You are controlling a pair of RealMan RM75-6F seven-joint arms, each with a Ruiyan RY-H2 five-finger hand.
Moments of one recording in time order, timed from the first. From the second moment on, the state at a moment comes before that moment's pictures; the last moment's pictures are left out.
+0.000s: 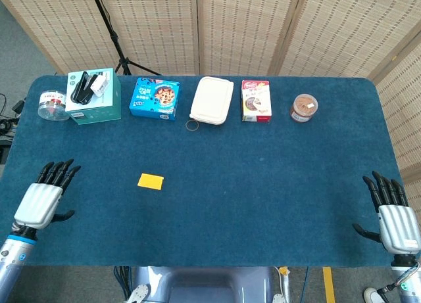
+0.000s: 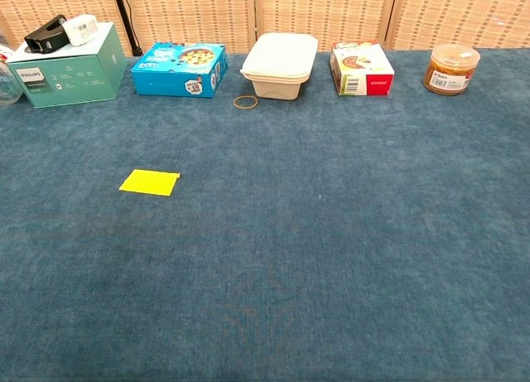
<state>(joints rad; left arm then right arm) -0.25 -1.12 -0.04 -1.67 1.50 1.24 0.20 0.07 -1.11 0.07 -1.63 -1.50 1.49 -0.04</state>
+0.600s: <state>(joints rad) -0.52 -1.17 -0.08 -1.67 1.46 0.92 0.33 0.08 -1.12 0.07 -1.62 -1.49 1.47 -0.05</state>
